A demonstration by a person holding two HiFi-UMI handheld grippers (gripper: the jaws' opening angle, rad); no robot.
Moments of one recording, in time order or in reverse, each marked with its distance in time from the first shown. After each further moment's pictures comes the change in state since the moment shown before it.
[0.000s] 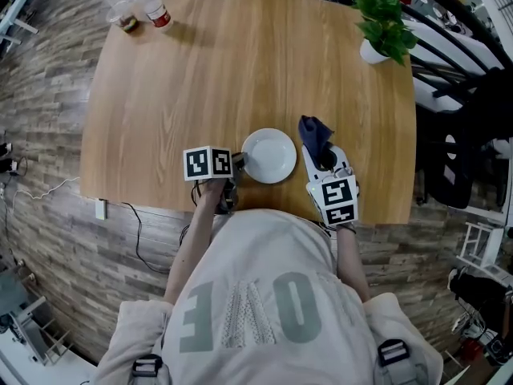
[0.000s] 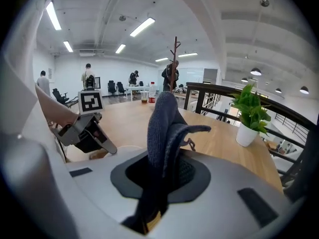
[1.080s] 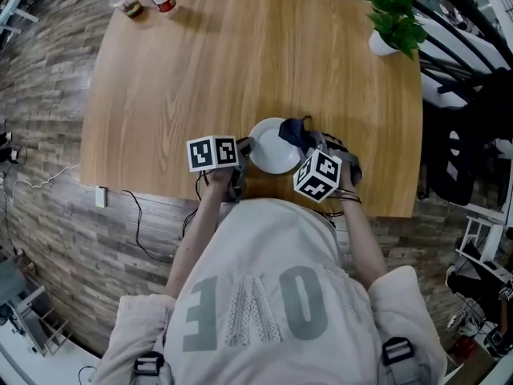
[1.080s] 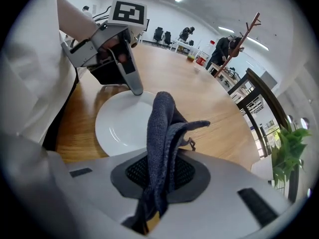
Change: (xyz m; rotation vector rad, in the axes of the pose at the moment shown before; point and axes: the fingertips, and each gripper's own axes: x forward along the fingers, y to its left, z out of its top) left arm 0.002 -0.002 0.008 -0.040 -0.090 -0.051; right arm 0.051 0.037 -0.079 -0.609 0.474 0.194
